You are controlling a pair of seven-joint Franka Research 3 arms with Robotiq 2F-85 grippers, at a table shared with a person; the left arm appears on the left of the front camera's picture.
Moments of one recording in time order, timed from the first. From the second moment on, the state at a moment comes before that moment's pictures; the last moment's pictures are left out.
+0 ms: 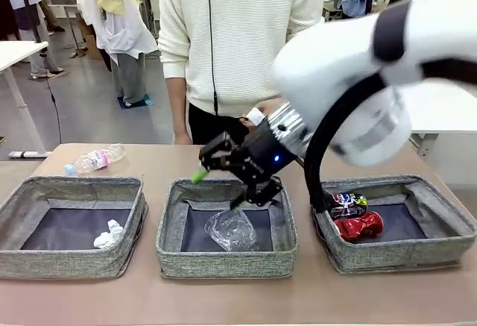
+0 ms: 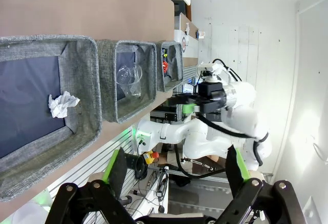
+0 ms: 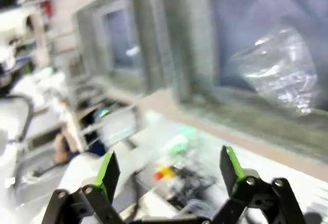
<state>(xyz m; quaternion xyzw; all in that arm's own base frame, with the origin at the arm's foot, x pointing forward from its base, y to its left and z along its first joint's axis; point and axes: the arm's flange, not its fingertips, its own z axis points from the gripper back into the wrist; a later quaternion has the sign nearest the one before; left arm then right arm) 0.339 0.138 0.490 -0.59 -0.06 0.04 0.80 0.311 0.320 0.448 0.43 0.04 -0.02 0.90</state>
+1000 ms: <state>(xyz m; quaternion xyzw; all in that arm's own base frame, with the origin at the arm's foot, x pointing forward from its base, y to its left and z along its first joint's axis) 0.339 0.138 0.490 -0.59 -0.06 0.04 0.80 0.301 -0.069 0.476 0.73 -0.06 0.00 0.69</state>
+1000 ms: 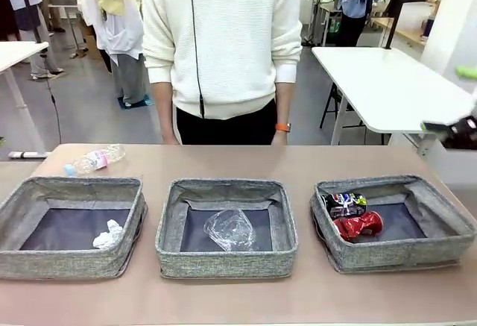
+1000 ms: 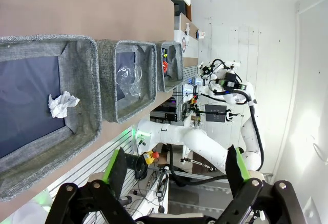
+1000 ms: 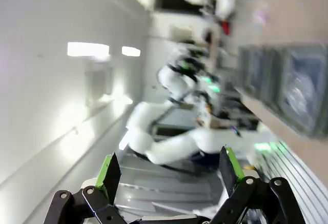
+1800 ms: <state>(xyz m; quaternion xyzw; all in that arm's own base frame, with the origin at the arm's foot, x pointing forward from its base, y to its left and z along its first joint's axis) 0.339 0.138 0.490 -0.59 -0.06 0.04 0.80 0.281 -0.080 0.460 0.68 -0.02 -0.01 0.73</state>
